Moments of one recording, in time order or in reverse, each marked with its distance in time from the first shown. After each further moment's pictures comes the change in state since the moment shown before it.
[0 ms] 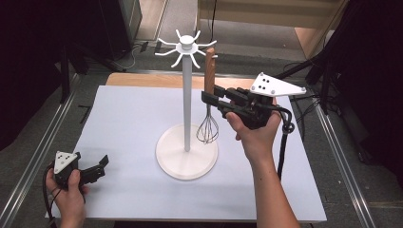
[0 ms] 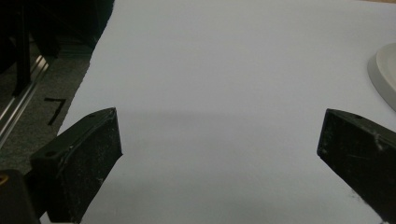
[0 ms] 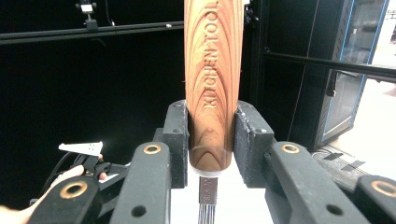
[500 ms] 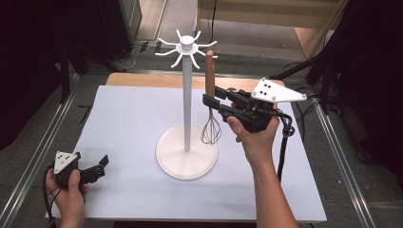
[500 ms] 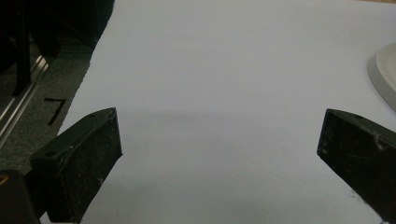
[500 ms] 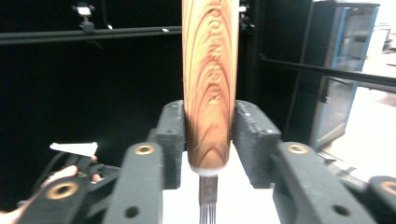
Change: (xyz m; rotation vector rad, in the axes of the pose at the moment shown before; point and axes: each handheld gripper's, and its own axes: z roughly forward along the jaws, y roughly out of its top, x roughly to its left) left arm 0.000 0.000 0.000 0.000 0.000 0.001; right arm 0.000 -0.010 -0.003 -0.029 -0.021 -0.022
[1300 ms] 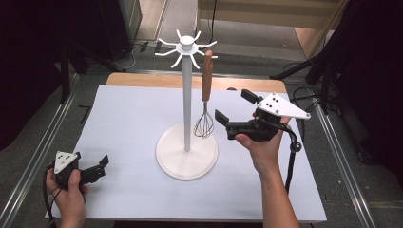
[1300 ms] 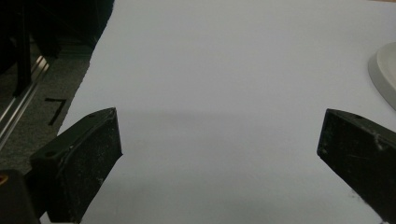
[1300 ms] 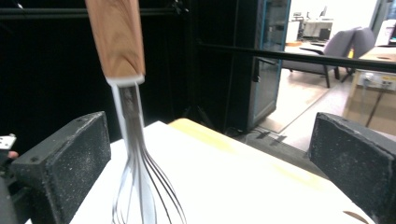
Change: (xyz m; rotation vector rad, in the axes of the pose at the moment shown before) left arm 0.000 0.000 0.000 -0.003 0.002 0.003; right arm -0.006 -0.034 -0.019 0.033 -0.277 0.017
